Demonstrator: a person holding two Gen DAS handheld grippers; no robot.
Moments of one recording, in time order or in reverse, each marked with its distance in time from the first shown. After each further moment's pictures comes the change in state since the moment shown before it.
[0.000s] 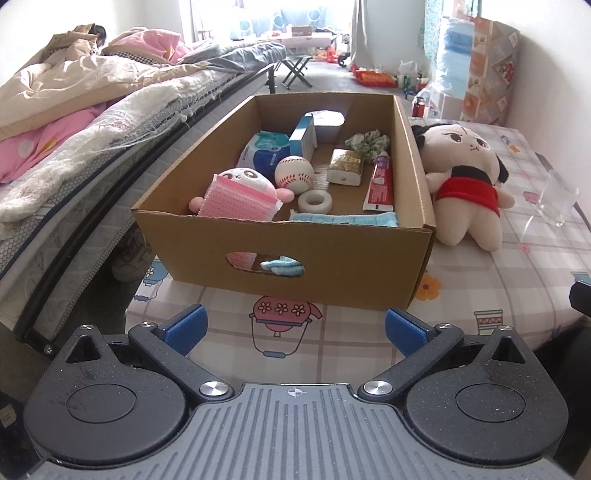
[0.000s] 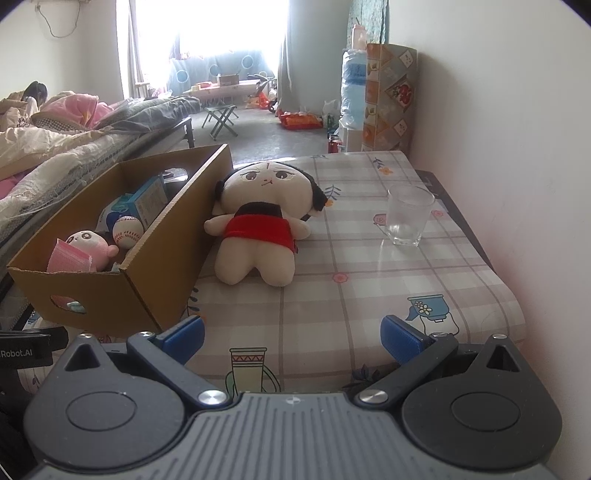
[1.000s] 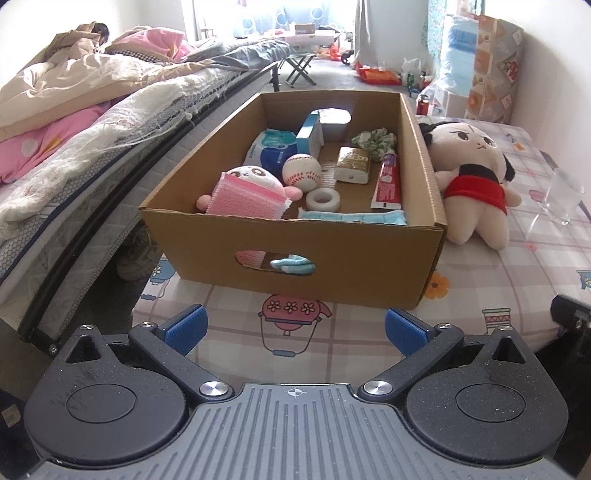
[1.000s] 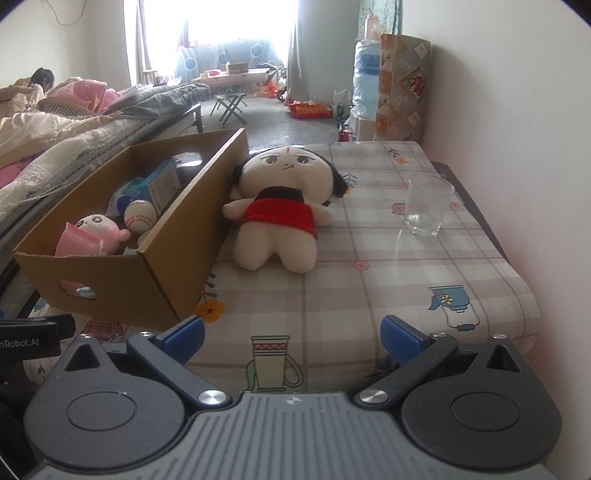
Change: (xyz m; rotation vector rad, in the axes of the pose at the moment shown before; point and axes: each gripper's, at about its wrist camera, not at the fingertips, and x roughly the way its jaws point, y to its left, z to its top) left arm 0.000 0.007 0.000 -0.003 0.006 0.015; right arm 0.006 0.025 -0.007 -0.028 0.039 0.020
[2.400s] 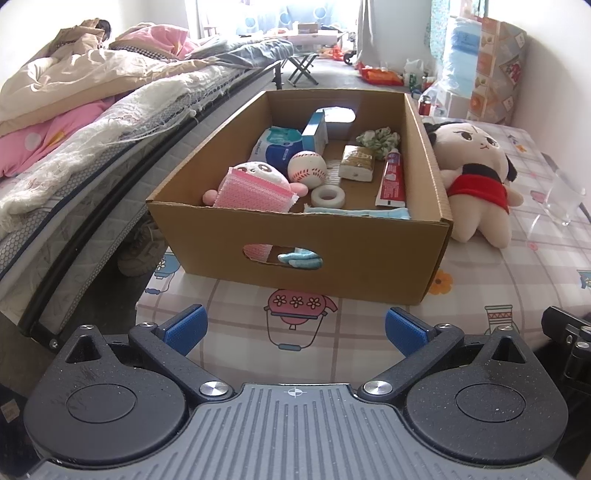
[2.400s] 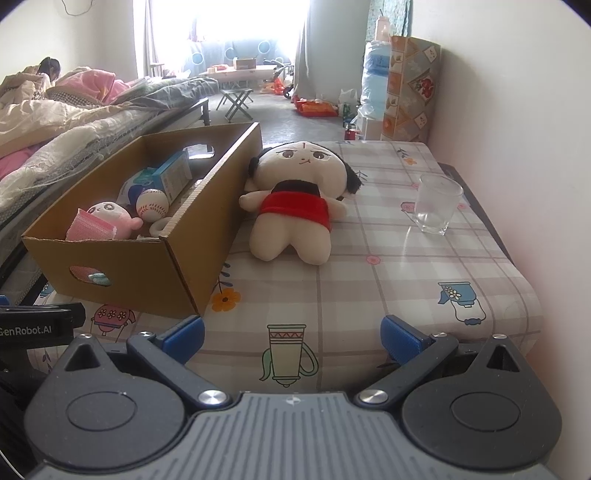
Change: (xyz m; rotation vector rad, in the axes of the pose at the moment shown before) left arm -0.003 0.007 -0.005 -0.009 0.003 -0.002; right arm -0.008 0.016 -0.006 -0.025 0.005 -0.006
